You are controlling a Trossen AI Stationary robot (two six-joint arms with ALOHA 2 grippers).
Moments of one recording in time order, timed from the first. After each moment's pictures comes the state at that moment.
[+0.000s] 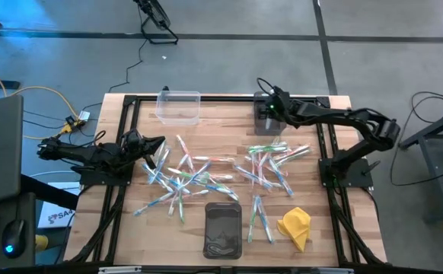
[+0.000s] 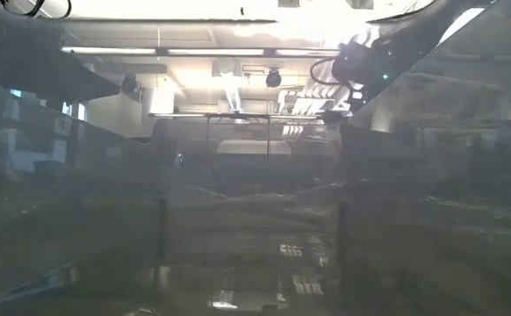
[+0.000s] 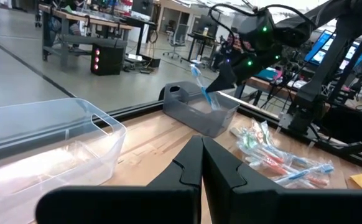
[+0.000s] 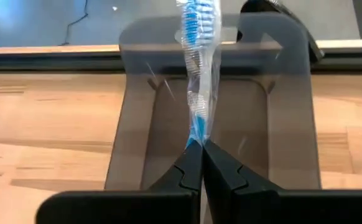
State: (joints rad) left arm -0.21 0.01 0.05 -0.01 -0.78 -0.27; right arm -0.58 1.50 0.86 -0.30 0.42 0.84
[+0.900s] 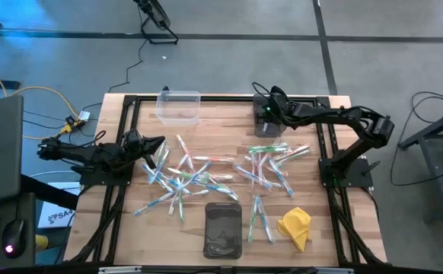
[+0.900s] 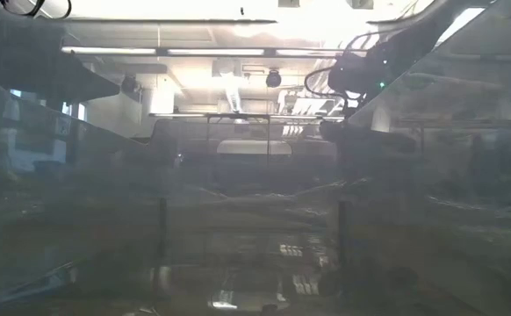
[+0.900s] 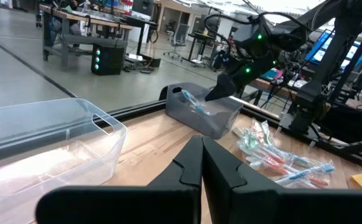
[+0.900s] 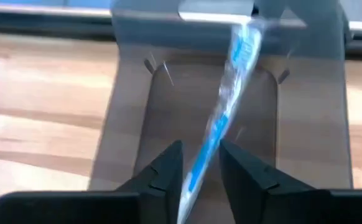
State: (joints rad) left arm -0.21 0.01 0.06 -0.01 -0.78 -0.27; right arm -0.58 1.54 0.86 -0.29 0.37 0.78
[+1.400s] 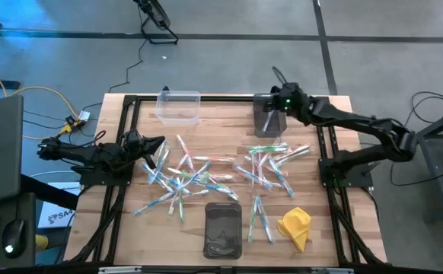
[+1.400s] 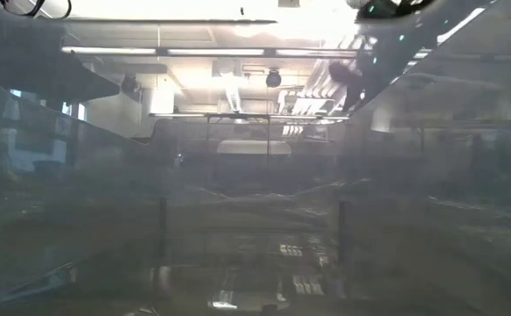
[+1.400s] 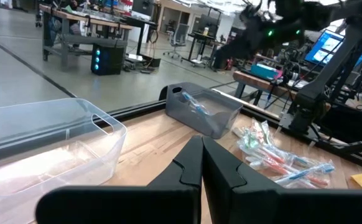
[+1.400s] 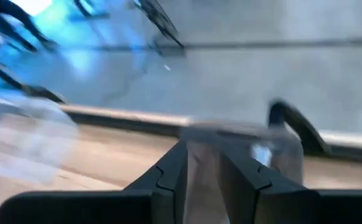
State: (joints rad) left arm -0.21 0.01 0.06 -0.01 -0.78 -0.27; right arm -0.57 1.23 0.86 -0.19 0.42 0.62
